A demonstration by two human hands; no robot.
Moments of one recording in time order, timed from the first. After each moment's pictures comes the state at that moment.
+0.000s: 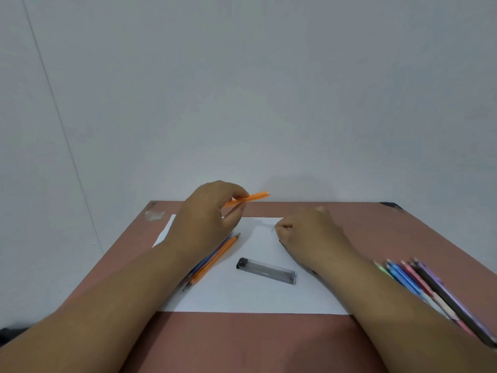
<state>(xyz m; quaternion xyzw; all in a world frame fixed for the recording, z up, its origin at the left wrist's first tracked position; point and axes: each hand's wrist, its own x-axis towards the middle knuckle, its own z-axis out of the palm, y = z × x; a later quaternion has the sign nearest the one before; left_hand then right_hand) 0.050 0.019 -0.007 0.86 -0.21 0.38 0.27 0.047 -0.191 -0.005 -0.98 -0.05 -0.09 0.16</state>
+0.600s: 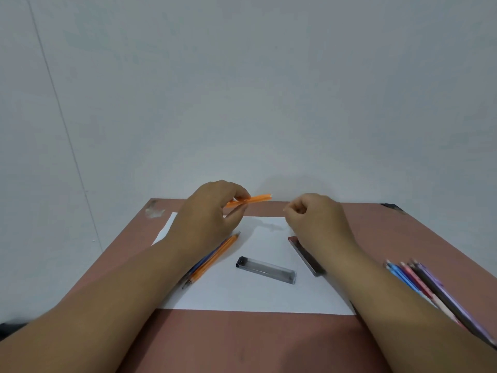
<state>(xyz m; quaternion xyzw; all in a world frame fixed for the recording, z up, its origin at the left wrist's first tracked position) 0.051 0.020 -0.008 0.87 -0.22 0.36 0.26 0.043 -0.191 0.006 -0.90 -0.02 -0.19 0.40</state>
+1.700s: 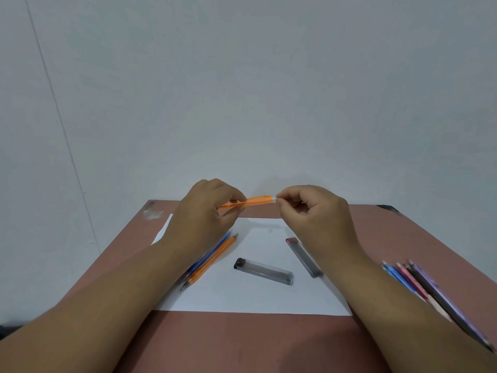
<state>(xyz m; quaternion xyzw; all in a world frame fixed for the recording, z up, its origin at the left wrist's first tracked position) 0.053 0.022 -0.008 0.87 -0.21 0.39 0.23 0.031 -0.191 0.009 -0.81 -0.20 -0.37 0.42</state>
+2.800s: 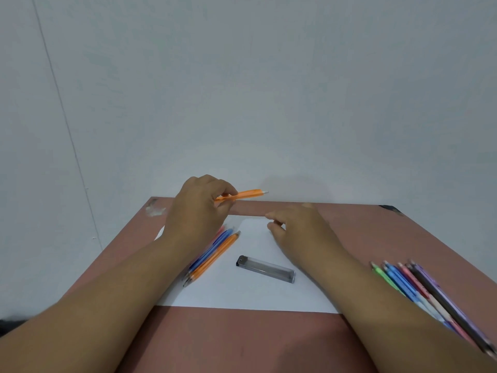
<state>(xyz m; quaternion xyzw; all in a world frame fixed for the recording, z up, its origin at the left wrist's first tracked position) 0.059 0.028 -0.007 0.88 -0.11 0.38 0.25 0.051 -0.183 -0.011 -0.96 -0.13 -0.17 0.17</state>
